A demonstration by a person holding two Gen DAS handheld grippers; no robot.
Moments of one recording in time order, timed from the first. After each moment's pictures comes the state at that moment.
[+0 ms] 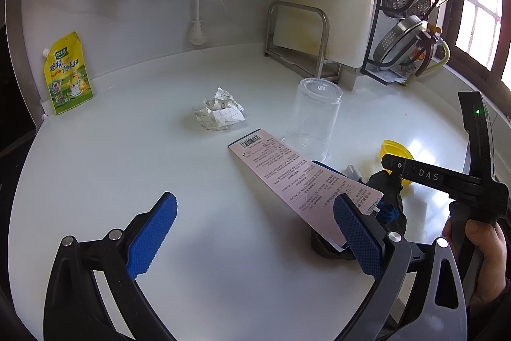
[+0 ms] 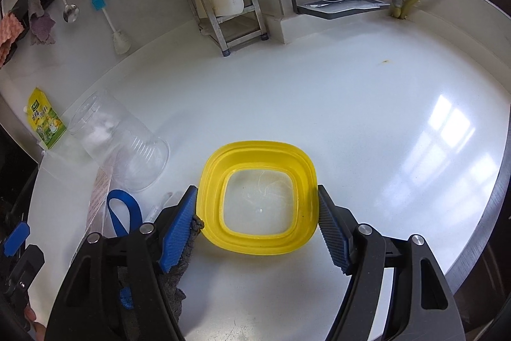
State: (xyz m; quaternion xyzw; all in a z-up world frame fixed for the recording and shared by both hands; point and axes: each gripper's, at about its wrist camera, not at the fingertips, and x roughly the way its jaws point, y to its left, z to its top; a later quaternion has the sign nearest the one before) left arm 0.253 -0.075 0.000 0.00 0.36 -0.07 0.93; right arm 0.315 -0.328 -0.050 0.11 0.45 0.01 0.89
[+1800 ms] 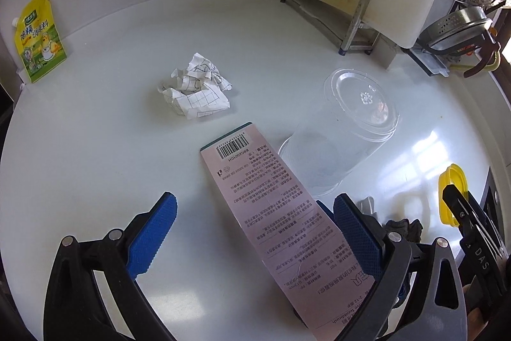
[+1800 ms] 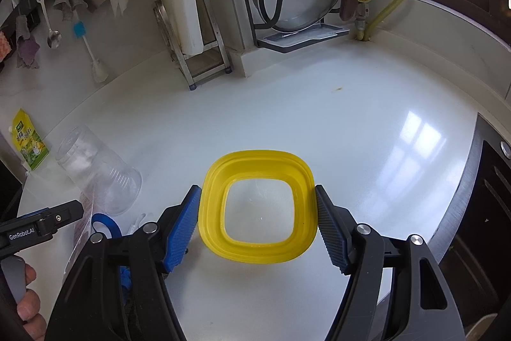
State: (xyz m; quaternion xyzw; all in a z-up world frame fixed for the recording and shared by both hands) left arm 0.359 -0.103 -0.025 -0.04 0.51 -0.03 0.86; right arm 0.306 -0.355 -0.030 0.11 0.40 -0.04 0.91
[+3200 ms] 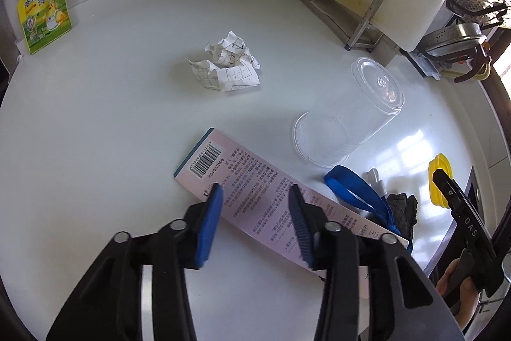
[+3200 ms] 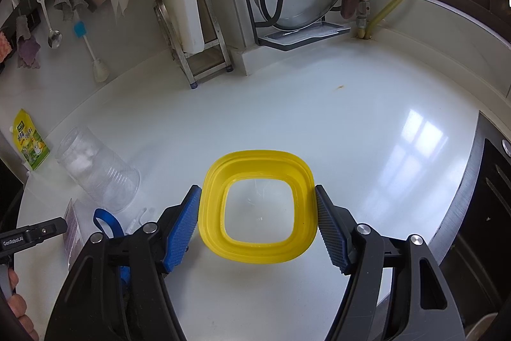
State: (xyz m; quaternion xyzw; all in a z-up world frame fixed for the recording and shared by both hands) left arm 0.335 -0.058 -0.017 -0.09 0.53 -0.06 0.84; right arm 0.306 -0.355 -0.031 0.12 0.41 -0.04 0.91
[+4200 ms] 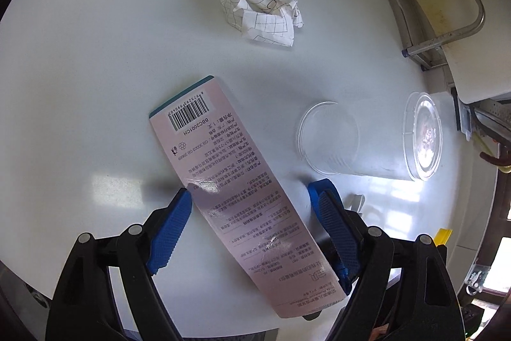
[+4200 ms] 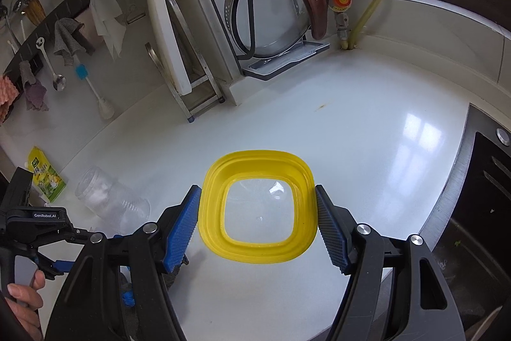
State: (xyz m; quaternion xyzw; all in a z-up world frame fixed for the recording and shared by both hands) left arm 0.377 -0.064 -0.041 -0.25 0.66 0.05 0.70; right arm 0.286 -0.389 -0.006 0.17 0.36 -0.04 0.92
